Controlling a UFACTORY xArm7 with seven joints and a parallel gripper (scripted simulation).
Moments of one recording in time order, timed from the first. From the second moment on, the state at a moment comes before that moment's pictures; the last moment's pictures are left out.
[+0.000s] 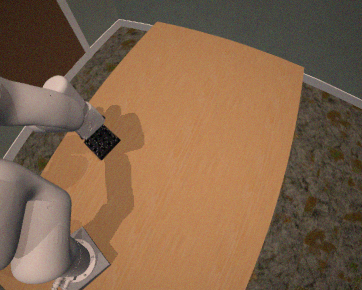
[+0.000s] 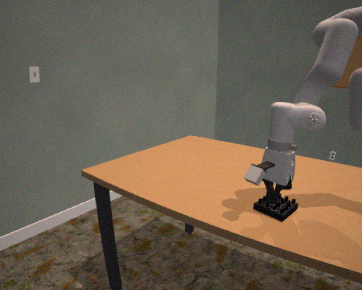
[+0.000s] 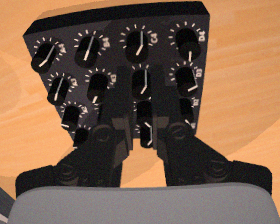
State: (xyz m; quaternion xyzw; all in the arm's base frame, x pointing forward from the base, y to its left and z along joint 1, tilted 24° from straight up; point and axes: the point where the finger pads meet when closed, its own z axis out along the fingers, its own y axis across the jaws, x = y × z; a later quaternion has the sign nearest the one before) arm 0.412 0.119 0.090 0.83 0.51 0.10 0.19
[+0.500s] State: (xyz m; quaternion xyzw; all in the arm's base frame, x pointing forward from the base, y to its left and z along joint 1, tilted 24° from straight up) arm 0.412 0.119 0.090 0.83 0.53 0.09 0.19
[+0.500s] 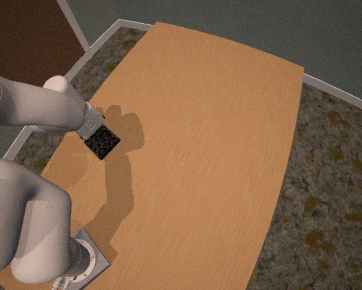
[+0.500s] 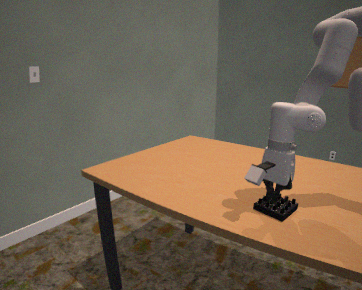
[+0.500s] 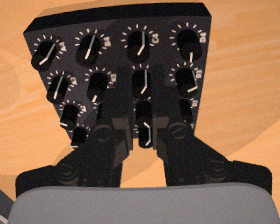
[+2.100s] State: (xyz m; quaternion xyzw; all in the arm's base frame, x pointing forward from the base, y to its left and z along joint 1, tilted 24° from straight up) arm 0.412 0.119 0.090 0.57 0.80 0.02 0.21
